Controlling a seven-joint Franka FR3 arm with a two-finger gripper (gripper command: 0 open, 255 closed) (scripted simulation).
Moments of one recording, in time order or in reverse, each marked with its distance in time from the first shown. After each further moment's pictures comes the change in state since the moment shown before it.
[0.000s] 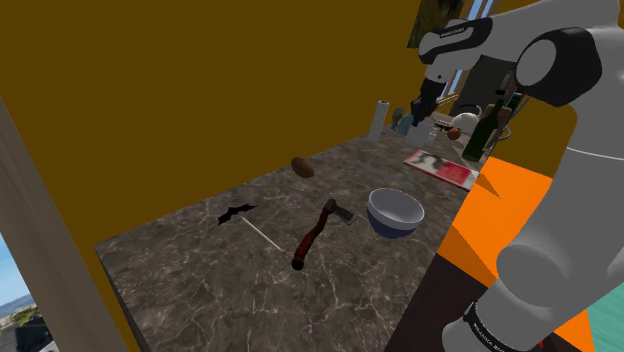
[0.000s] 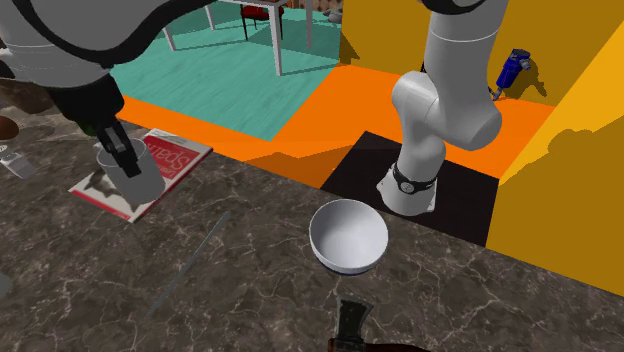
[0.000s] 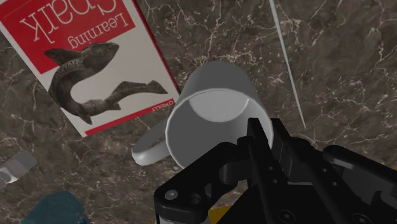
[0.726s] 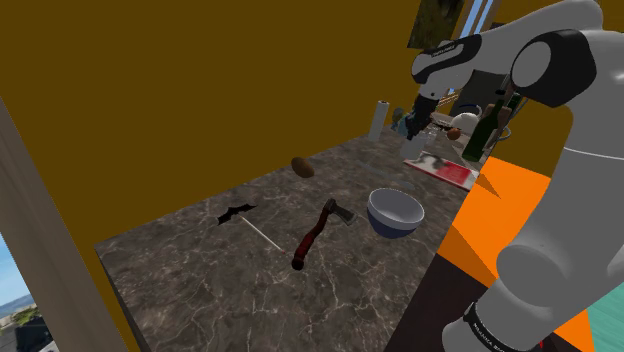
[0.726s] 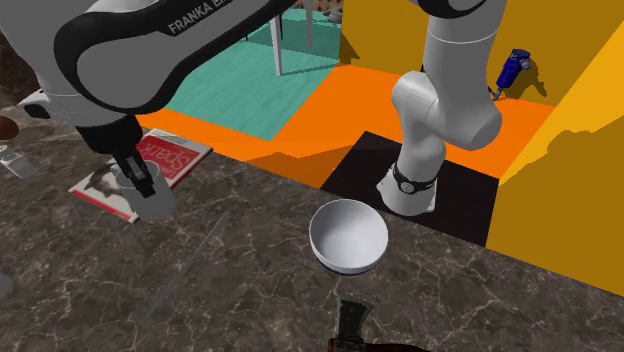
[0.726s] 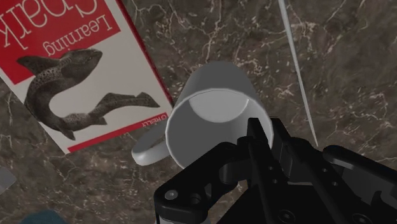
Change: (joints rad) arm 0.003 0.018 0.005 -0.123 0.011 0.140 -0.010
